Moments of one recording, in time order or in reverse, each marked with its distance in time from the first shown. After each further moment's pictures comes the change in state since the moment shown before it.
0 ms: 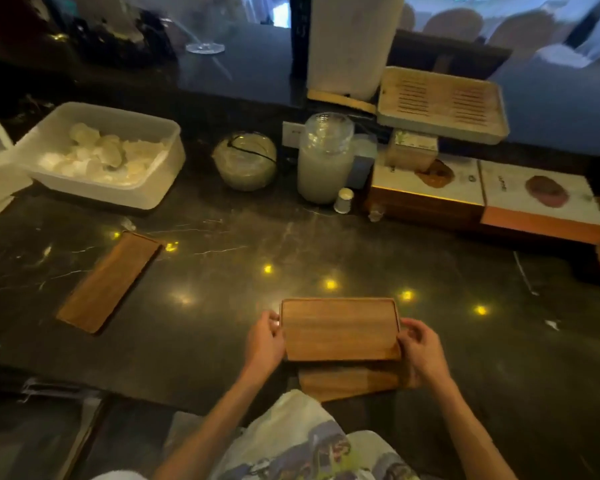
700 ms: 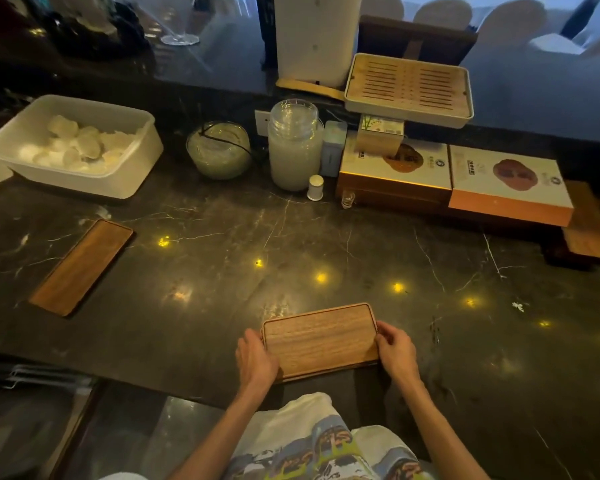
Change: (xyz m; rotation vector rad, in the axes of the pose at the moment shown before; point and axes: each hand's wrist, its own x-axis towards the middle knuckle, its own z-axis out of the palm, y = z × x) left_hand -0.057 -0.014 0.082 0.187 0.096 -0.167; right_hand -0.001 0.060 -0.027 -0.128 -0.008 -0.115
